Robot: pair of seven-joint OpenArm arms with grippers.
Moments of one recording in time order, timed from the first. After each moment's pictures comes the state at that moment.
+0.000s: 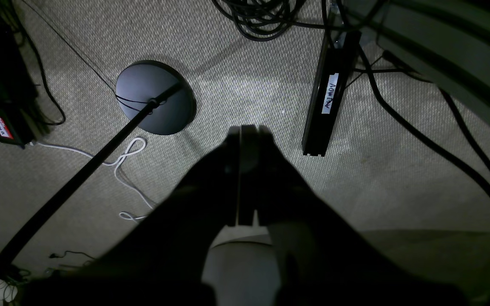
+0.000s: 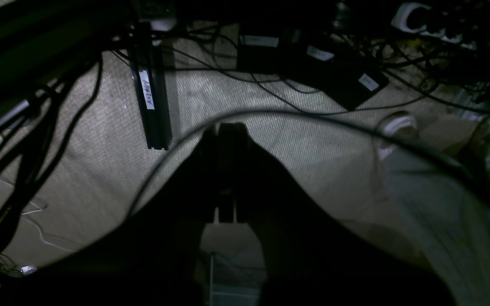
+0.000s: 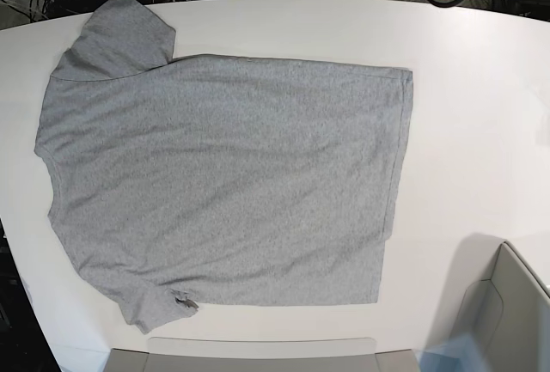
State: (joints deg) left arm 5.1 -0.6 -5.1 1.4 0.1 3.7 -2.4; right arm -1.4 5.4 -6.2 4.7 2.1 4.9 -2.8
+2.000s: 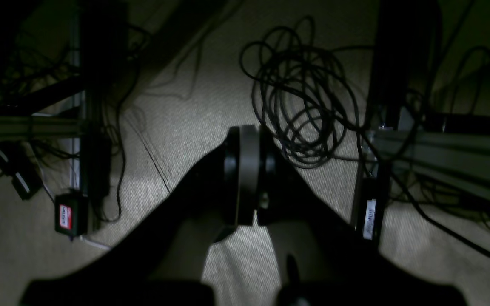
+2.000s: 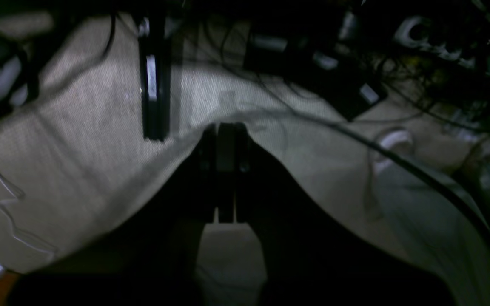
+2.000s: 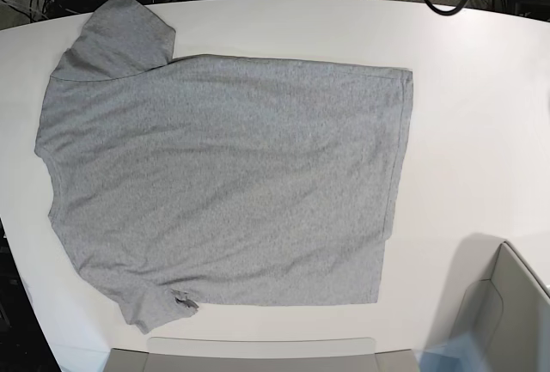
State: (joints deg) left arm 31.2 -4.5 -10.1 38.3 0.0 3.8 -22.9; right arm -26.7 9.8 -8.4 35.8 2.3 5.3 -2.3
